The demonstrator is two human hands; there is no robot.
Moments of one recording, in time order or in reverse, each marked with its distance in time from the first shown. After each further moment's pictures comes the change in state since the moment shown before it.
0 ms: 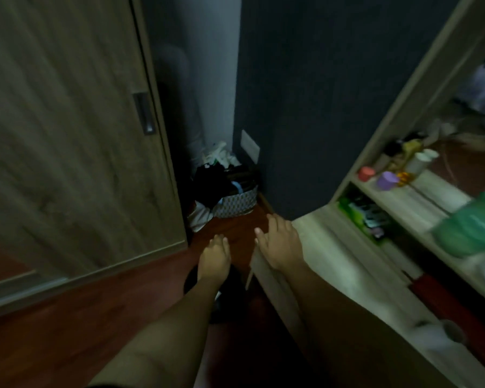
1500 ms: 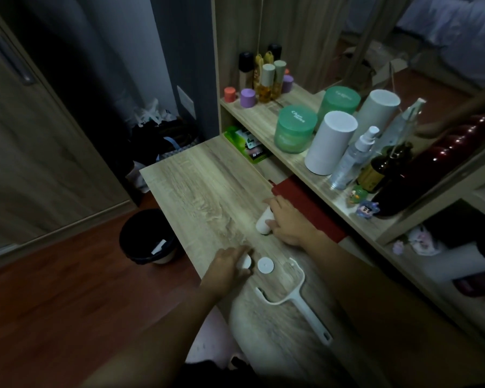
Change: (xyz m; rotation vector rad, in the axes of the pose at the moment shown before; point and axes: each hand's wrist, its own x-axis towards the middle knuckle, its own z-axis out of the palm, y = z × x) left_hand -0.267 0.131 0.277 0.260 -0.373 0.427; right_hand -0.182 0.364 -0.084 0.132 -0.256 -0.162
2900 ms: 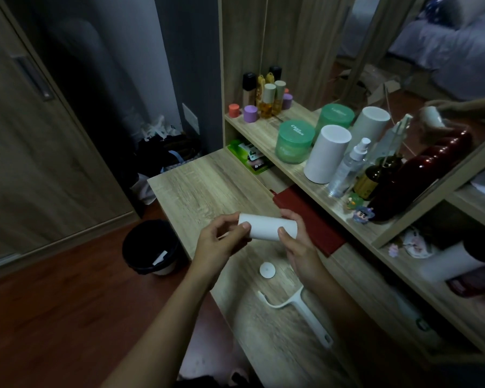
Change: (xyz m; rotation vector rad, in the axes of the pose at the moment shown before) left_hand -0.032 0.072 -0.094 -1.250 0.274 -0.139; right_hand -0.088 -0.062 -0.004 1.257 0.285 0.057
